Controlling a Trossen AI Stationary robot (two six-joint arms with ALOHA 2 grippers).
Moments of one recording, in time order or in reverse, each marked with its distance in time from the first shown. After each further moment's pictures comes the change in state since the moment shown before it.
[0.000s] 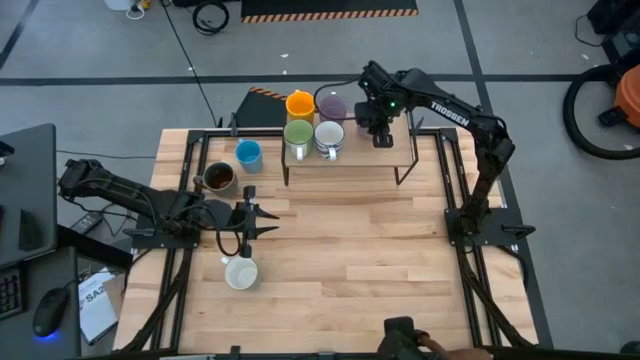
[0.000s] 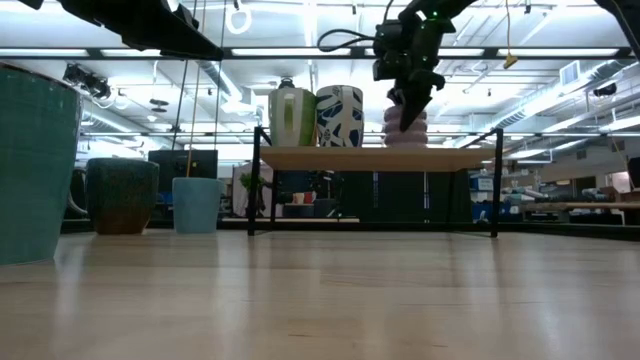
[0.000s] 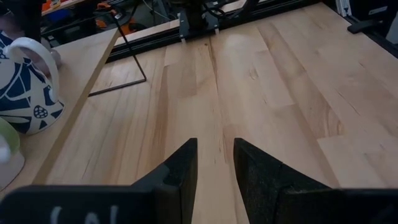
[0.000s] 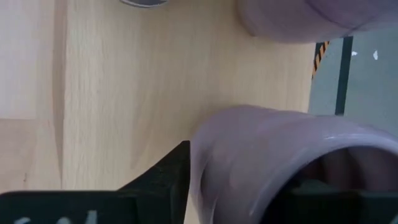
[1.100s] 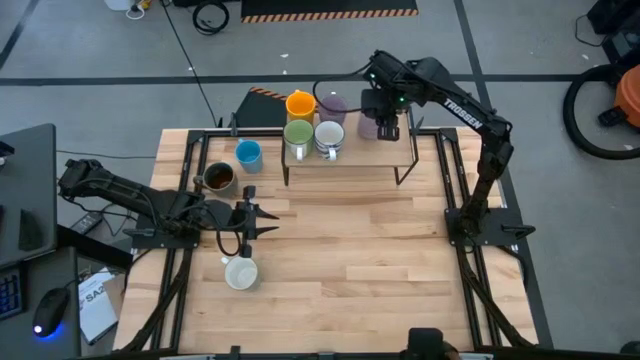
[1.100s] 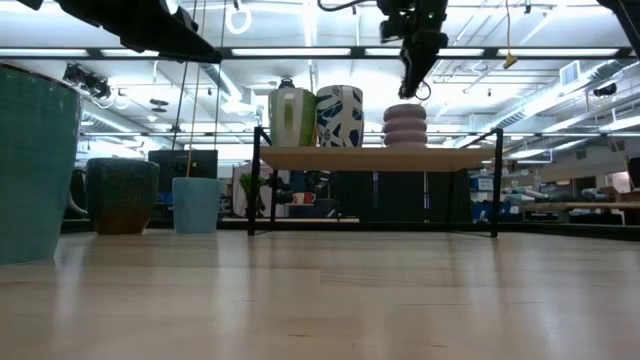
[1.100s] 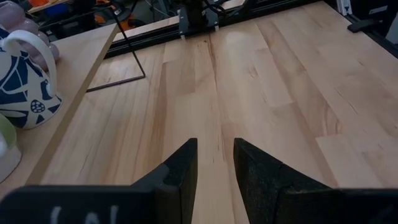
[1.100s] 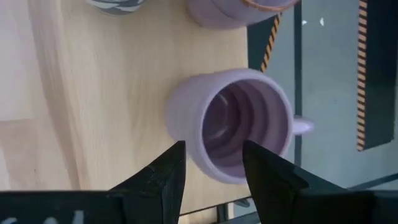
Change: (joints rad) left arm -0.001 0.000 -0.001 -0.012 0.000 -0.018; right arm 0.080 -0.006 0.288 -0.253 0.219 0.186
